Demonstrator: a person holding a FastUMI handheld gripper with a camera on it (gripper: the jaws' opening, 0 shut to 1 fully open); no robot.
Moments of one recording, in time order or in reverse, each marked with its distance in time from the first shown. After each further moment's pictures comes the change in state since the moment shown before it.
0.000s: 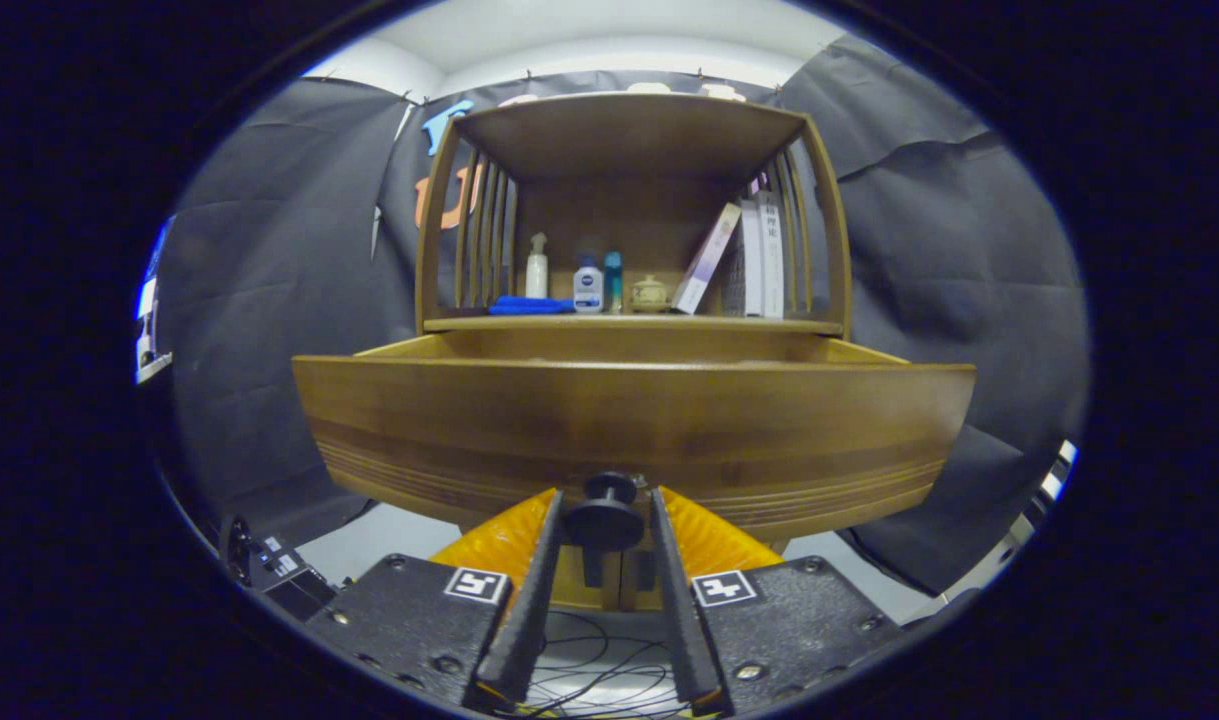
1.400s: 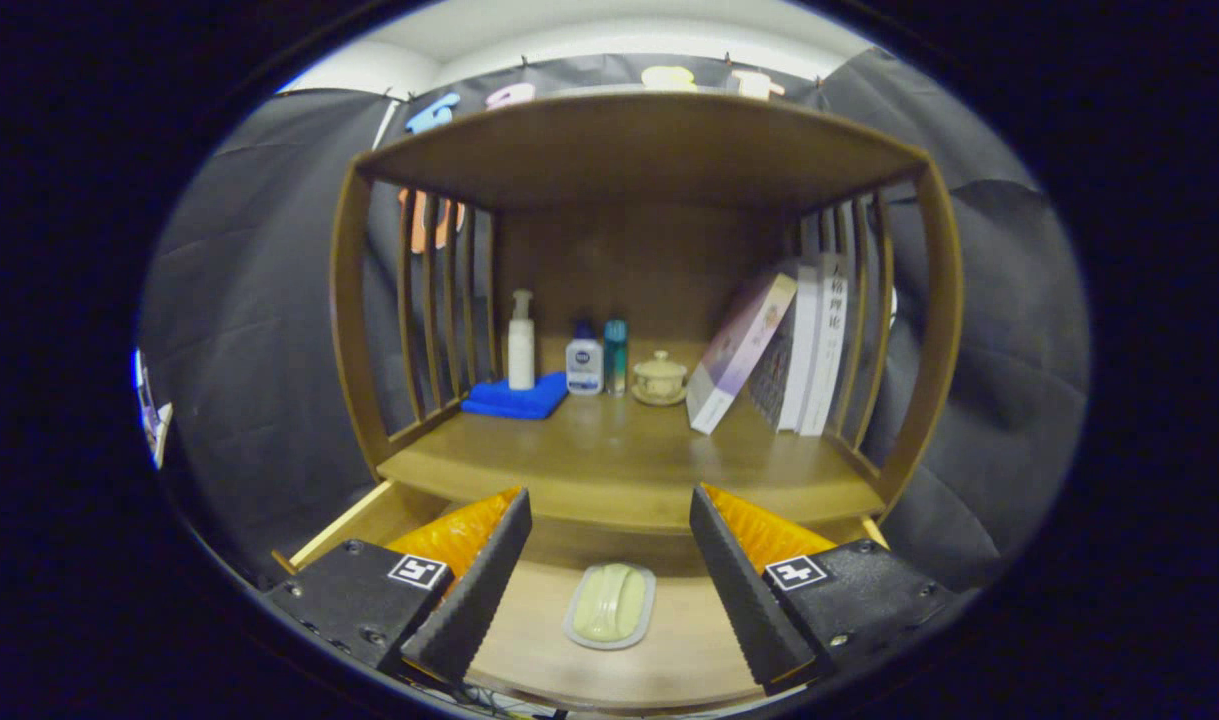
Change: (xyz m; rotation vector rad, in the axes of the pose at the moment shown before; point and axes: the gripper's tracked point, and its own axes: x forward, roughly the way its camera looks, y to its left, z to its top) arm 0.144 -0.003 0.181 -0.001 0.190 0.085
